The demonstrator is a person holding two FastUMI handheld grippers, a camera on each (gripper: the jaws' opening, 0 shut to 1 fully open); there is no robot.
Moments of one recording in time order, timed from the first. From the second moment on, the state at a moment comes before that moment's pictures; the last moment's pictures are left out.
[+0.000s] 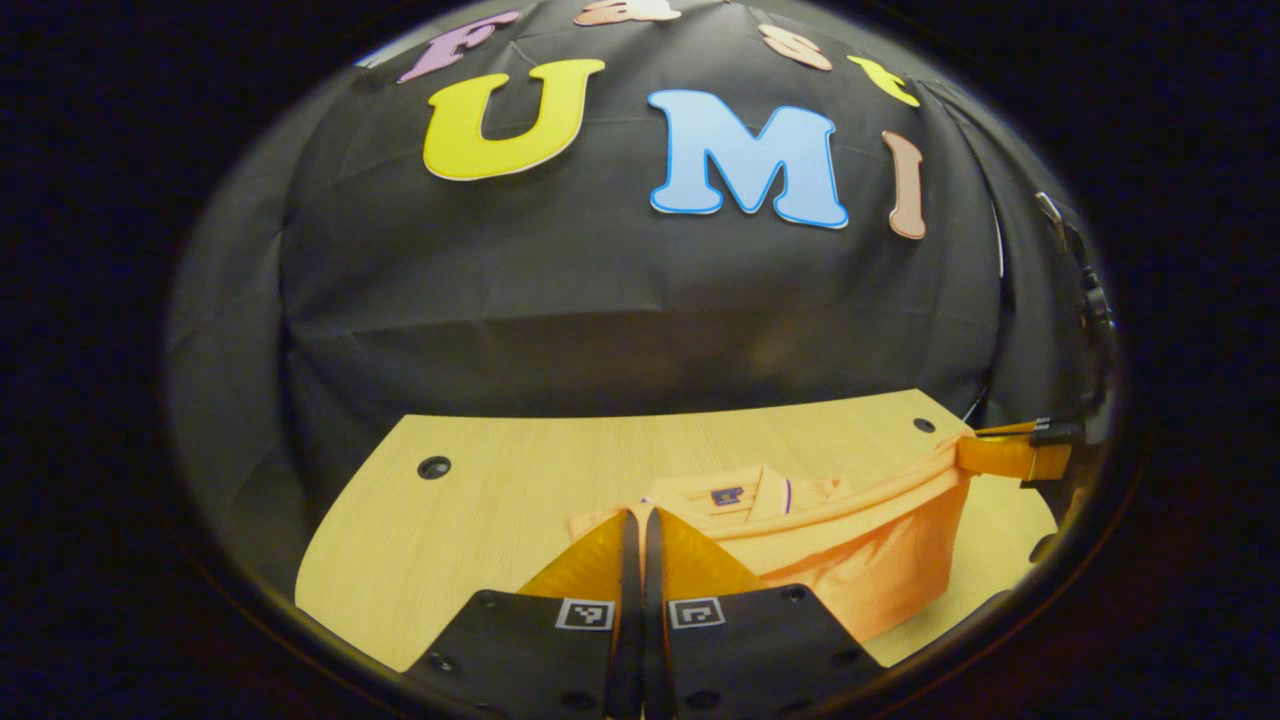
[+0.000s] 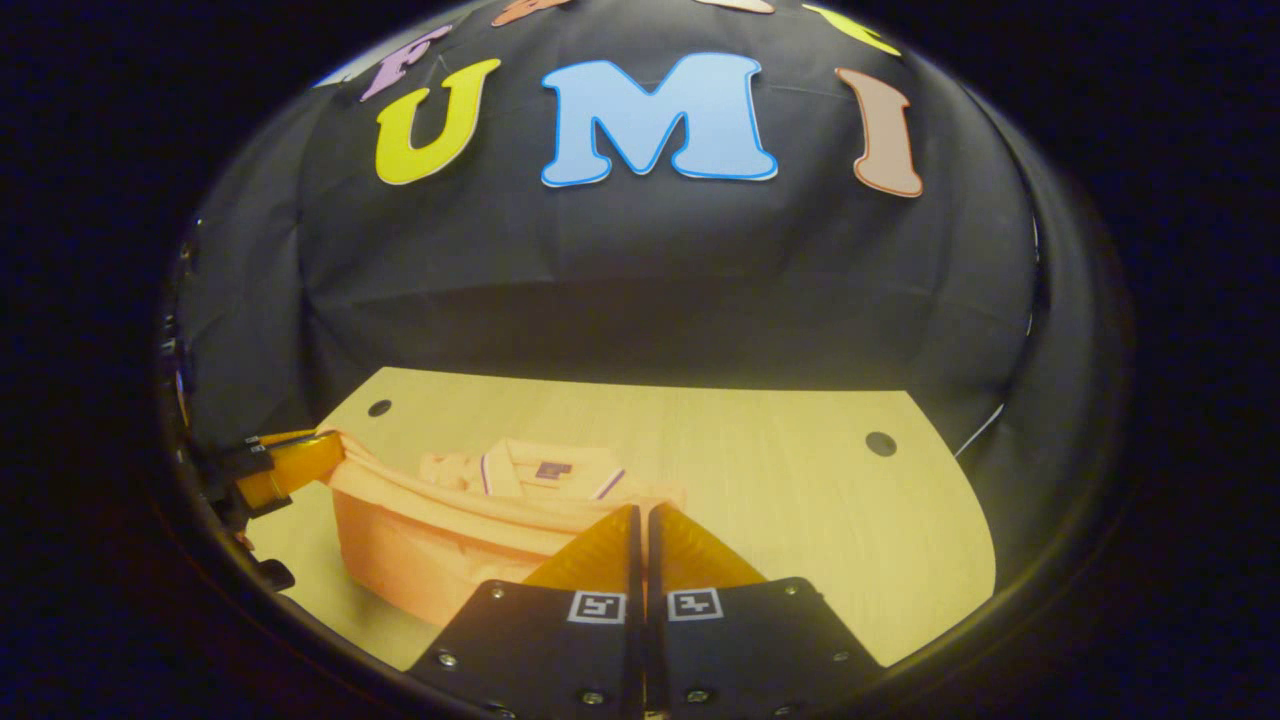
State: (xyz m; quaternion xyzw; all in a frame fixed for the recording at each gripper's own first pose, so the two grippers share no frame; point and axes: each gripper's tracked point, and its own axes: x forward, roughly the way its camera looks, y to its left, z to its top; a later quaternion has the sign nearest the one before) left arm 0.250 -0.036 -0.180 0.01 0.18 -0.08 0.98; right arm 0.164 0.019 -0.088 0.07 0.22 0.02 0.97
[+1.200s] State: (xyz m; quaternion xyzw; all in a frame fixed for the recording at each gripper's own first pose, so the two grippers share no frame) left arm 0.329 -0.040 -0.272 0.07 0.23 -0.07 0.97; right arm 0.243 0.026 -0.190 -0.02 0.29 -0.01 0.96
